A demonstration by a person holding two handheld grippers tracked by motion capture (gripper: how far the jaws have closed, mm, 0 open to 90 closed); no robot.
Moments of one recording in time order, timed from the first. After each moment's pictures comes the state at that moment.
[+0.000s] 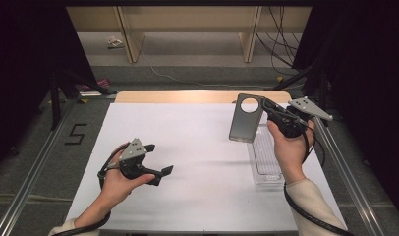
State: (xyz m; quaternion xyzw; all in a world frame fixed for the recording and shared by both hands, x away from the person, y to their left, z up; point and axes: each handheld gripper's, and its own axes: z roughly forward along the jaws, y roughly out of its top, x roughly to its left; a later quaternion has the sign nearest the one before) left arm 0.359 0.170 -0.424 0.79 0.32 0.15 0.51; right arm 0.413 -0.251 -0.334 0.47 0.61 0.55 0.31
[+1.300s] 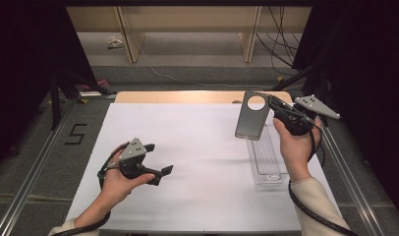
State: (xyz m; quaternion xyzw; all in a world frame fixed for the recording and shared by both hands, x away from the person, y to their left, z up) left arm 0.360 0.170 -0.424 0.79 0.32 0.15 0.51; right arm 0.416 -0.266 -0.331 0.47 0.61 0.54 0.33
